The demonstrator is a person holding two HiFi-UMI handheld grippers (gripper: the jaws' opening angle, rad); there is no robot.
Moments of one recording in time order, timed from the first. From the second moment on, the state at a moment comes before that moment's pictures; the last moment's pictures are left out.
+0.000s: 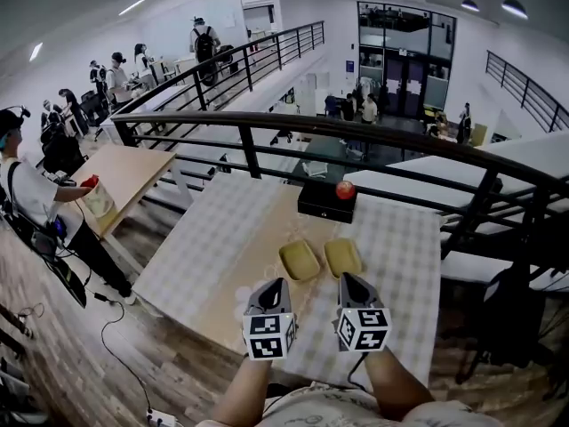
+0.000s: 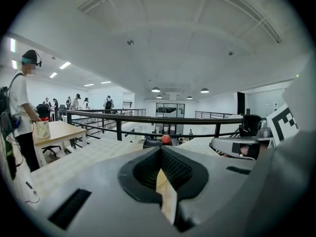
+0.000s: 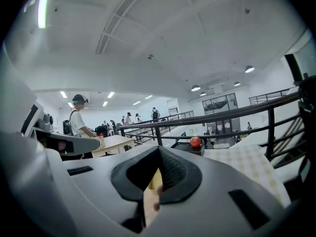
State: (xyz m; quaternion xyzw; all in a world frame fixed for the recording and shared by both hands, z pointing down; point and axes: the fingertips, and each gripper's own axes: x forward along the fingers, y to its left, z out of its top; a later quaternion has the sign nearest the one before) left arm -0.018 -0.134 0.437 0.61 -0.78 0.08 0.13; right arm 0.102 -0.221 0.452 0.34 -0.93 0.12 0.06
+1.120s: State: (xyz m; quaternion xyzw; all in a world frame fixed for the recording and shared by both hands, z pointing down) left arm -0.012 -0.230 0.513 0.79 -0.58 0.13 0.17; right arm 0.112 -0.235 0.580 0.51 -0.82 0.17 0.19
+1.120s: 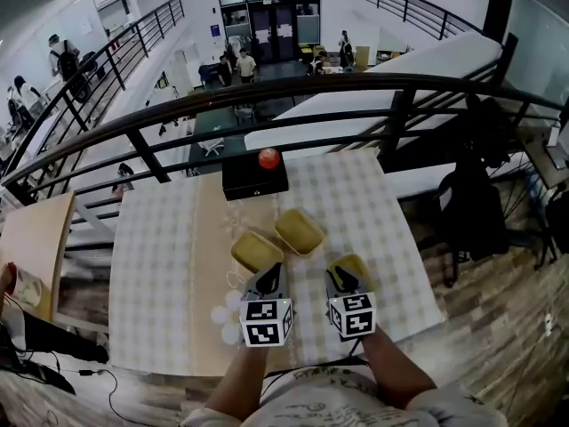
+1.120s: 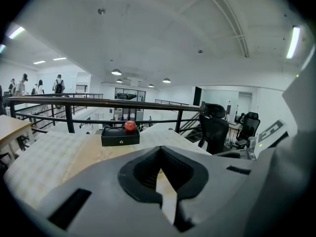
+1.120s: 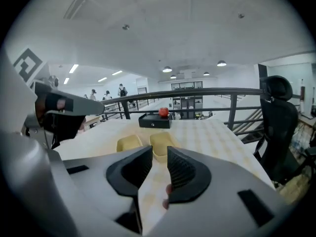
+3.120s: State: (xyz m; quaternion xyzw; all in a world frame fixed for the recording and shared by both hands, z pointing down) left arm -0.051 -0.233 0.529 0.79 -0.57 0.14 0.17; right arm 0.117 -0.250 0.692 0.40 -0.74 0.20 0.50
